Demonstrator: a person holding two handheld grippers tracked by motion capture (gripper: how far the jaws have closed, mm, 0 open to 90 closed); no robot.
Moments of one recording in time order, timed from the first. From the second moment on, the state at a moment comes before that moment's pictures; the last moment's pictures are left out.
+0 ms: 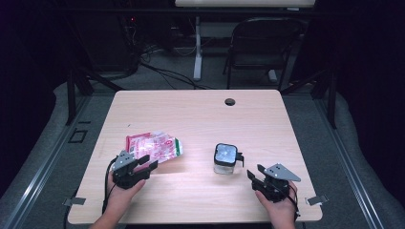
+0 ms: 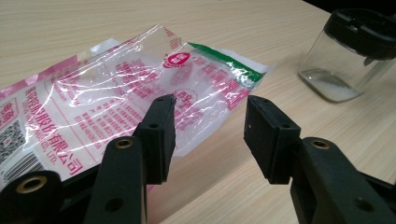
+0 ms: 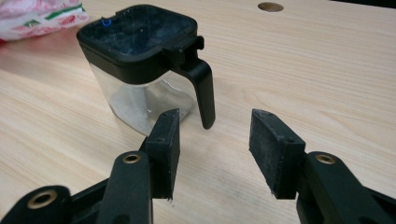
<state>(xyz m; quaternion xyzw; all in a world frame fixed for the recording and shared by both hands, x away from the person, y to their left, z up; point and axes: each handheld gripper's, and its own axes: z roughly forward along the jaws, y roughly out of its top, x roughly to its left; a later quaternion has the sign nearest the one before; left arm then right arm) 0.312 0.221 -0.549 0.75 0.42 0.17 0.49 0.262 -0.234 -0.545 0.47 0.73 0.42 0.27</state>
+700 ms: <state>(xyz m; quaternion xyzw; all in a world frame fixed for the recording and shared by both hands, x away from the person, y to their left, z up) 0.301 0.229 -0.550 0.74 0.42 0.16 0.49 0.281 -0.215 -0.551 0.46 0.74 0.40 0.28</state>
